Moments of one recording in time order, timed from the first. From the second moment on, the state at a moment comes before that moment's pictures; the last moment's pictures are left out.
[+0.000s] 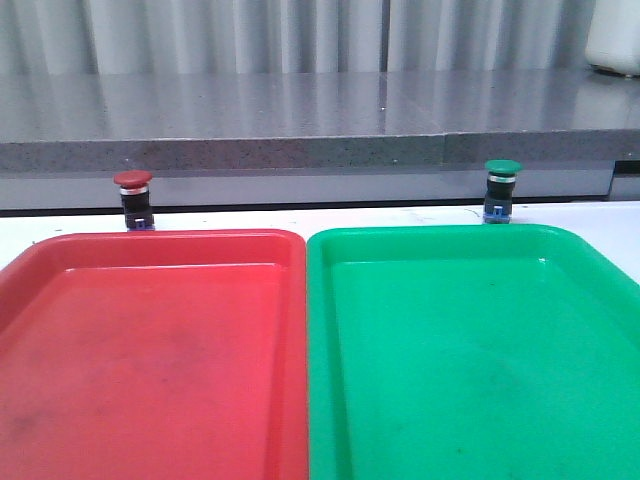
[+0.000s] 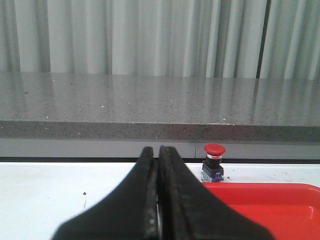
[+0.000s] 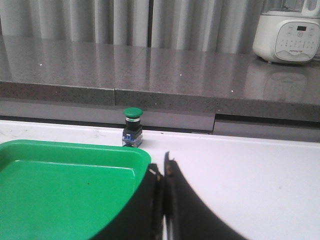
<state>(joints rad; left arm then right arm) -0.01 -0.01 0.00 -0.01 -0.01 -0.03 0.04 -0.01 0.03 -0.02 0.03 0.01</state>
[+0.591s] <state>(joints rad) -0.01 -0.01 0.00 -0.01 -0.01 -0.03 0.04 -0.01 0.03 -0.02 0.03 0.01</state>
